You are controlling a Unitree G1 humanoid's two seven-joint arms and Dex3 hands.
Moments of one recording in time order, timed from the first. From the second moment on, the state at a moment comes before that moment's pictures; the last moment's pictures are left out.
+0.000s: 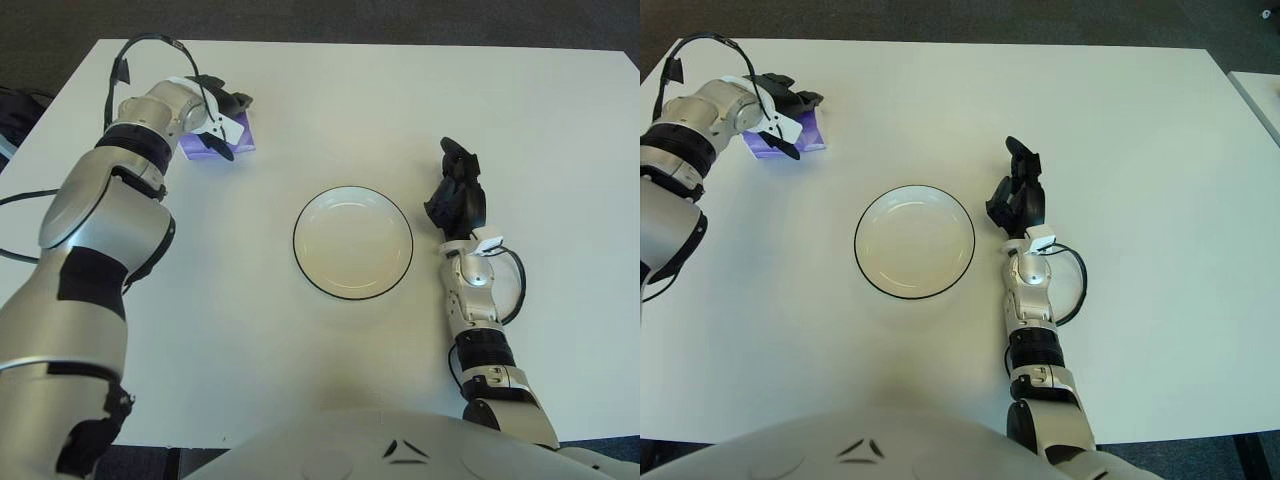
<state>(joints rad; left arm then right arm) -1.29 0.55 -0.77 1.28 0.97 -0.31 -0.26 -0.22 0.05 -0.14 0.39 0.02 -0.46 -0.03</state>
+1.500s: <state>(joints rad) -1.27 0.54 -0.80 1.35 1.00 -0.16 -0.04 -0.22 0.03 -0.16 0.40 0.04 -0.47 0.02</state>
